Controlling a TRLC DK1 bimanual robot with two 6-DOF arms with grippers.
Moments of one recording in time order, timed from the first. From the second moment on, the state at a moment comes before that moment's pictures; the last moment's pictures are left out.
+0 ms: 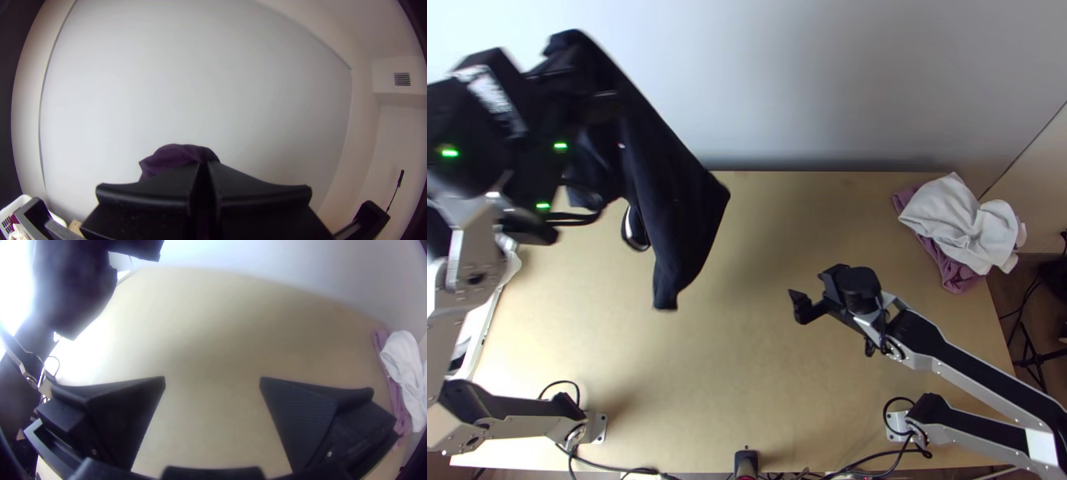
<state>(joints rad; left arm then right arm) -0.72 1.47 2.20 -0.48 -0.66 -0.16 0.75 1.15 0.70 -0.17 0.08 0.24</state>
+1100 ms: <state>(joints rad) -0.88 1.64 2.02 0.05 -0.84 0.16 0.86 1.19 0.81 -0.15 0.02 0.24</state>
